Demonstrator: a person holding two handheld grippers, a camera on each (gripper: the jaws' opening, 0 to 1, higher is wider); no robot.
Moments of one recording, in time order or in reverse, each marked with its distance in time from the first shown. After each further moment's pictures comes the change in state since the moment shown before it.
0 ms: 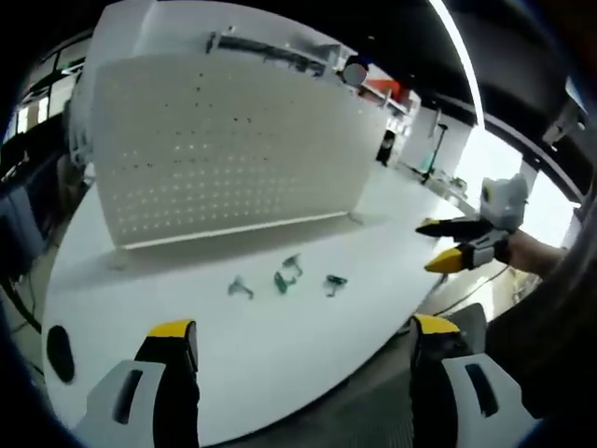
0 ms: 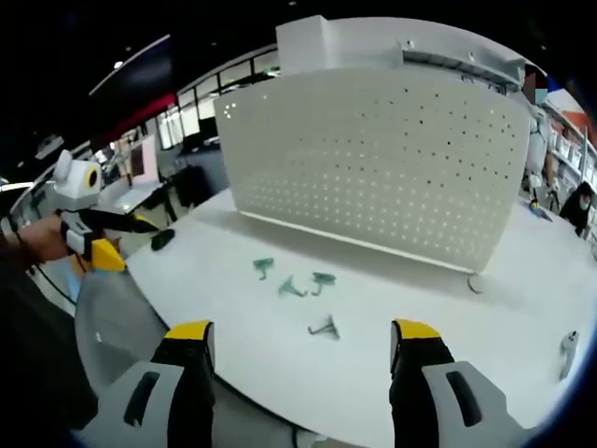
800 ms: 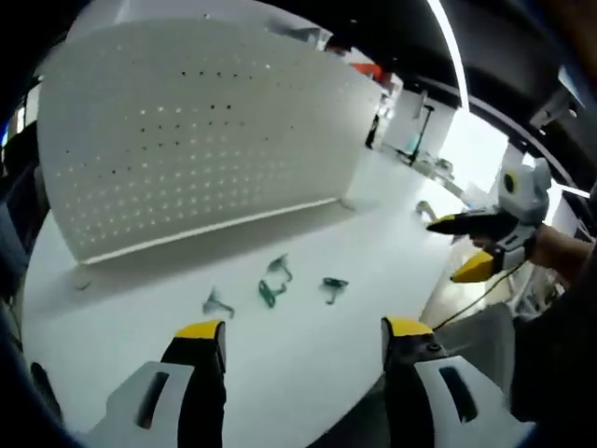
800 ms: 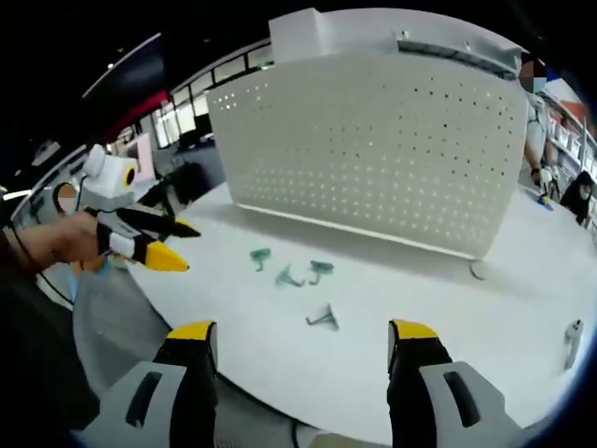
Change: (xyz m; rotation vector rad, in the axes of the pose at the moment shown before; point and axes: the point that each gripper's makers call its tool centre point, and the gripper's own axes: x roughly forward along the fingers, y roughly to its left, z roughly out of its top) left arm 0.079 -0.003 0.003 0.061 0.069 -0.073; right arm 0.007 -0.007 -0.016 0.035 0.038 0.000
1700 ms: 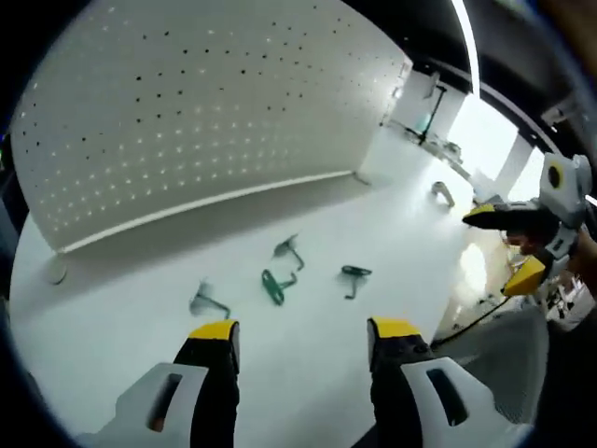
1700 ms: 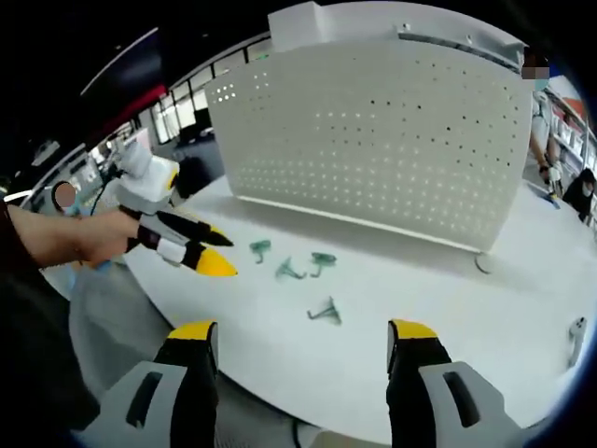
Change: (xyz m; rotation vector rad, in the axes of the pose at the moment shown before) left arm 0.063 0.017 -0.019 -0.021 0.123 0.016; right arm 0.009 0.002 -0.008 0.003 0.030 0.012
